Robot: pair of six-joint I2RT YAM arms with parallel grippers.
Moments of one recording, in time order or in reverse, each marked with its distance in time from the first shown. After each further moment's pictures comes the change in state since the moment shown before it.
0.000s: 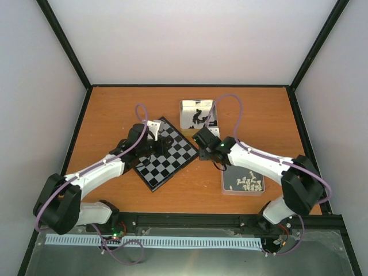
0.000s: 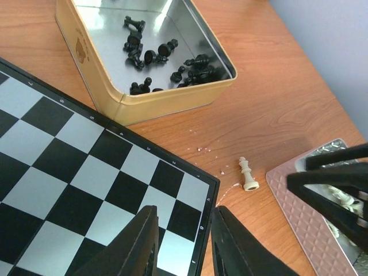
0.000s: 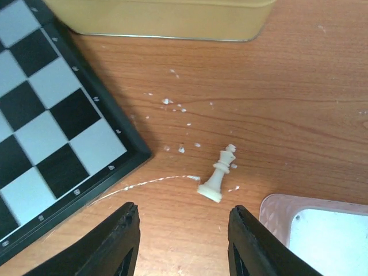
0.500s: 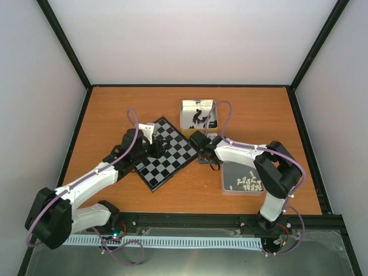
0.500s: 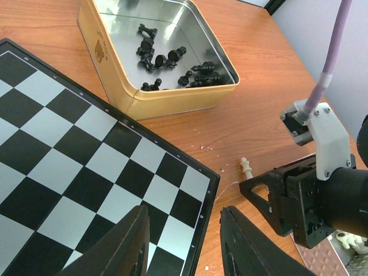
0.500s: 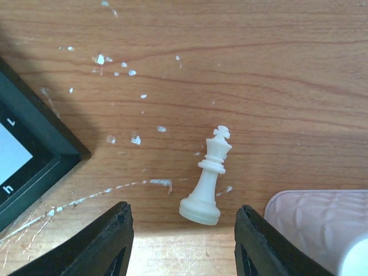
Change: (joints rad) left arm 0.000 -0.164 -0.081 -0.032 -0.050 -0.052; right arm -0.034 0.263 0.051 -0.028 0.011 0.079
